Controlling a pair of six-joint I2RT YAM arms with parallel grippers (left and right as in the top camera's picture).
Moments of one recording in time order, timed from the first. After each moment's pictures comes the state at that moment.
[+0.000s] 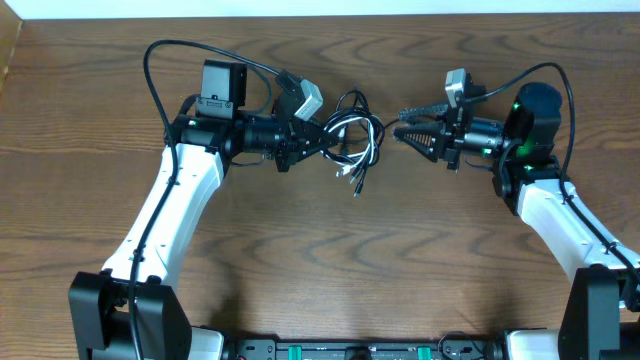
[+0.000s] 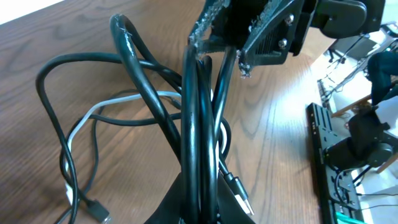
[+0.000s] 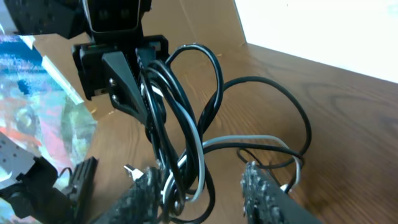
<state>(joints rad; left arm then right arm) -0.17 1.58 1.24 -0.60 1.10 0.52 0.06 1.55 0.85 0.47 -1.26 0.17</state>
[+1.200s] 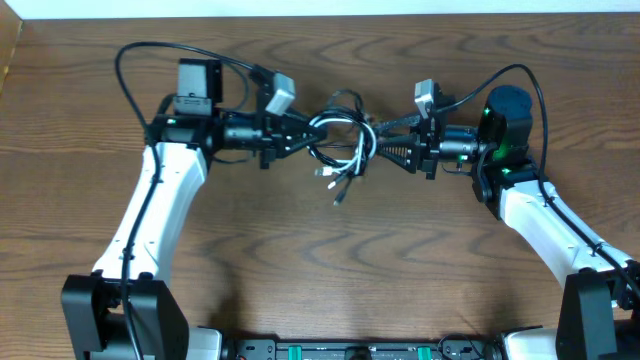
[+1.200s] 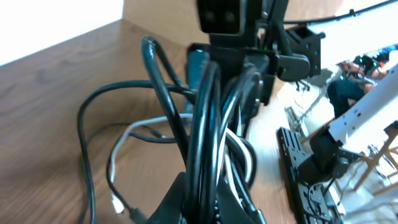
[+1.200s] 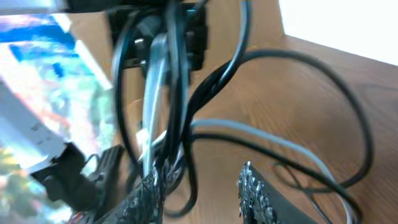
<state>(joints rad) -0.07 1.58 1.24 -0.60 1.35 0.56 0.18 1.55 0.85 0.48 -1.29 0.17</state>
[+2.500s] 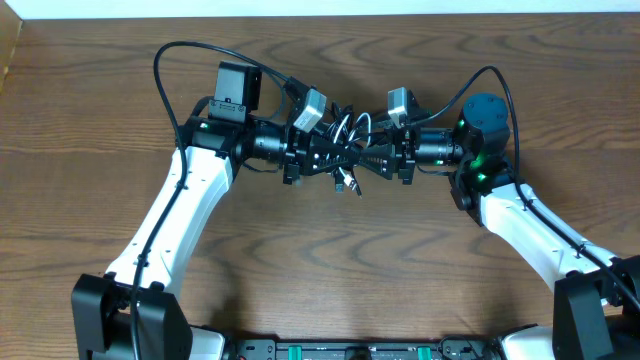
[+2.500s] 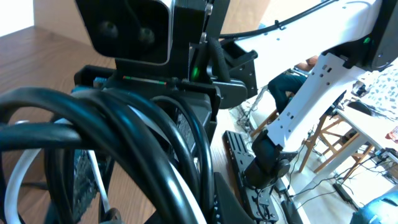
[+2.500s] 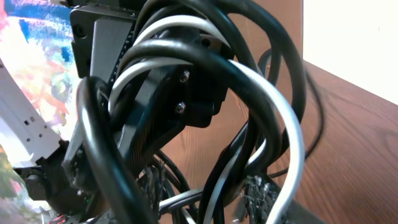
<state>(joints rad) -0.23 1.57 1.24 -0.62 1.47 0.56 0.31 1.56 0.85 0.65 -1.21 0.16</state>
